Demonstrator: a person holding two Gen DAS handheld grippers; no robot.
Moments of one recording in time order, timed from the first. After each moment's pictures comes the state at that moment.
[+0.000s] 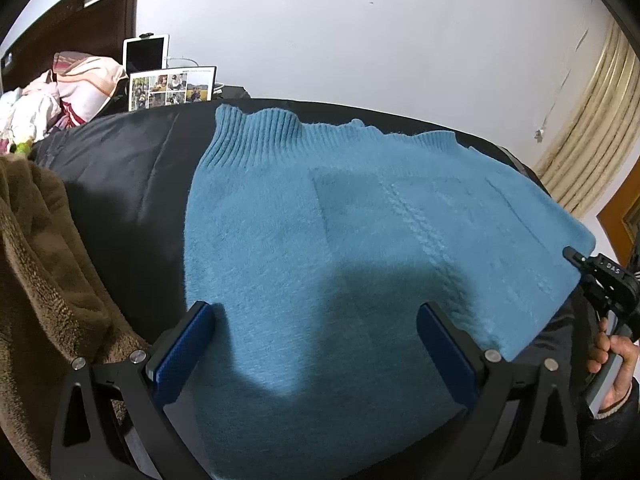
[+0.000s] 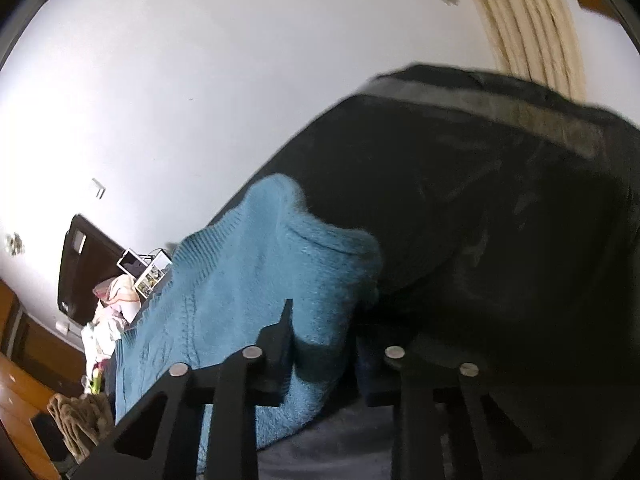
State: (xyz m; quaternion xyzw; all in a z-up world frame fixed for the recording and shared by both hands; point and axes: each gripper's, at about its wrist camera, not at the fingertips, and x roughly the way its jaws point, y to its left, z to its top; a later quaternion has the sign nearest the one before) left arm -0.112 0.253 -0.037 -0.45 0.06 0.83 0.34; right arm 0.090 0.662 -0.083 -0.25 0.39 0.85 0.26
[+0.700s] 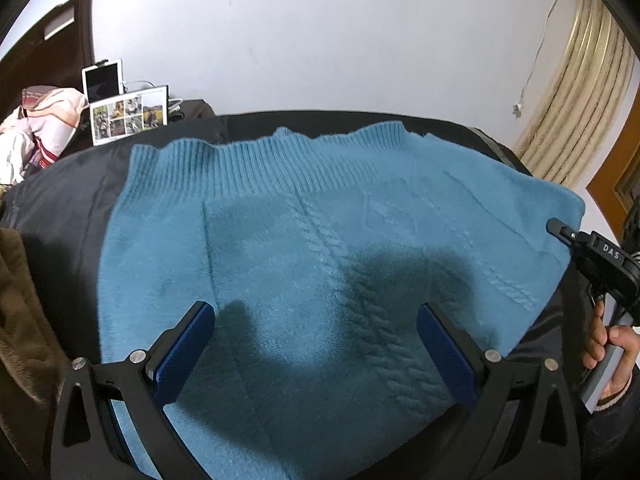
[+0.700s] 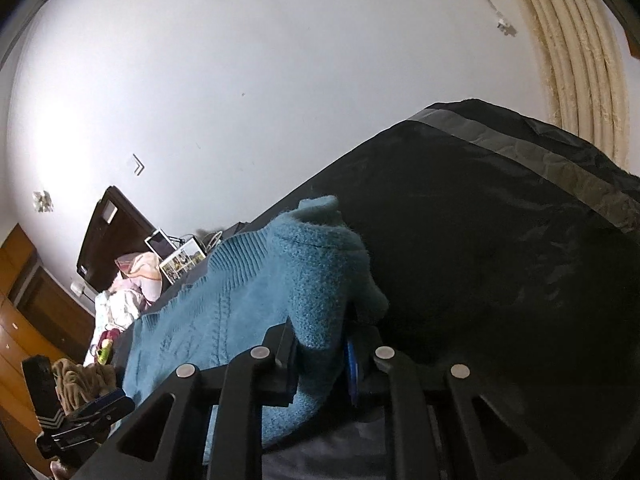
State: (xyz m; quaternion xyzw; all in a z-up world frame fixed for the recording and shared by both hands) left arm -0.098 0.325 -0.029 -0.44 0.10 0.81 0.38; right arm 0.081 0.666 -0.060 -0.25 0.34 0.88 0.20
